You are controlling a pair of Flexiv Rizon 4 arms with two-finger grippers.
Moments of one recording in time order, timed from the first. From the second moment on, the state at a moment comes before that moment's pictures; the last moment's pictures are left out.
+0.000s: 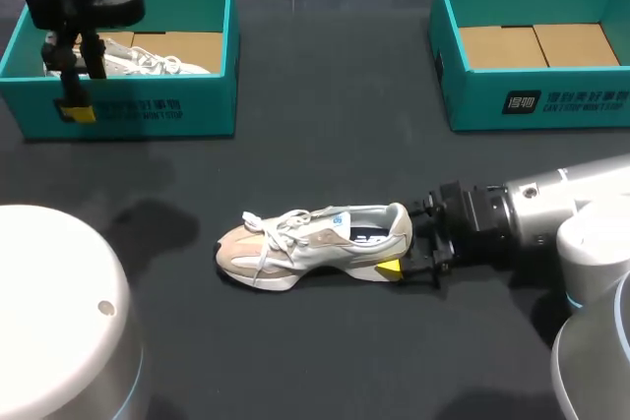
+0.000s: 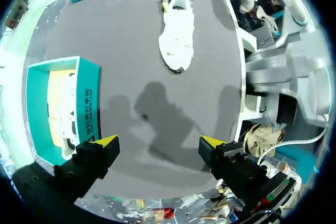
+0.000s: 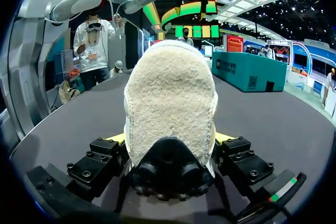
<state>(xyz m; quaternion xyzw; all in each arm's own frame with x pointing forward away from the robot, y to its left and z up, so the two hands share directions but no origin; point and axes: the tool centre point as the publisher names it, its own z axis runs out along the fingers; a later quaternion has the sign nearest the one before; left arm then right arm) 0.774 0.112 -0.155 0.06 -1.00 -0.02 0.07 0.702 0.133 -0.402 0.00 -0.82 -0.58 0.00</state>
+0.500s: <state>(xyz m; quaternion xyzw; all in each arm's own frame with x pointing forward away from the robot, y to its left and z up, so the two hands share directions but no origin) 0.703 0.045 -0.167 0.30 -0.95 -0.02 0.09 0.702 0.133 -0.402 0.00 -0.82 -0.58 0.00</state>
